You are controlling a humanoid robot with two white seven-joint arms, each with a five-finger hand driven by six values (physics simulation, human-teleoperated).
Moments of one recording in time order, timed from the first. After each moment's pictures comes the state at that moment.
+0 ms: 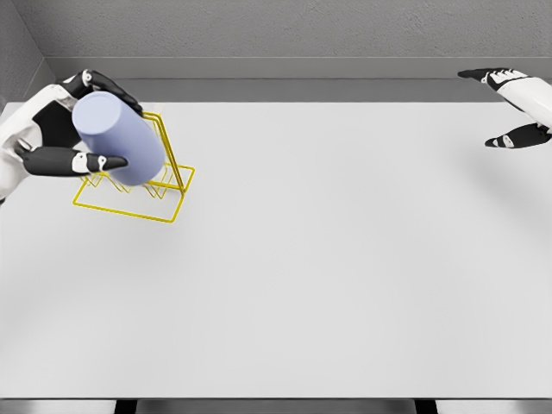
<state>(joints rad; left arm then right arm) -0.35 0.94 -0.46 -1.68 1.01 -0.36 -0.47 -0.71 -0.86 0.64 -1.03 0.18 -0.61 0.13</state>
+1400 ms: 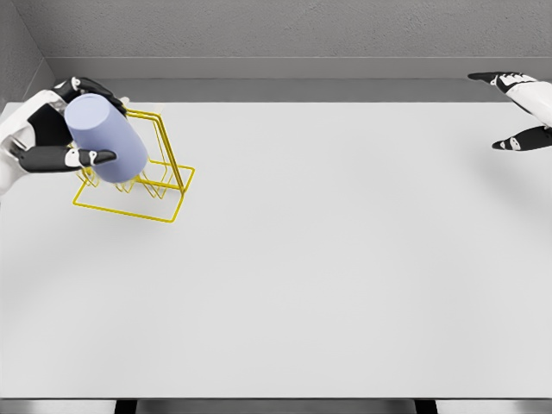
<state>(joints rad) -0.36 0.92 -0.47 -1.55 1.00 -0.33 -0.47 -0.71 -0.85 0.62 -0.97 0.18 -0.61 0.12</state>
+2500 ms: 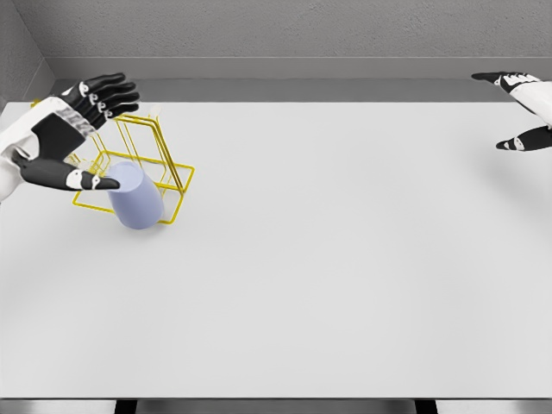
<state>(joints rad) -0.33 0.92 -0.43 -1.59 0.96 -0.42 -0.59 -0.71 -0.86 0.62 -0.97 0.18 -0.61 0.12</state>
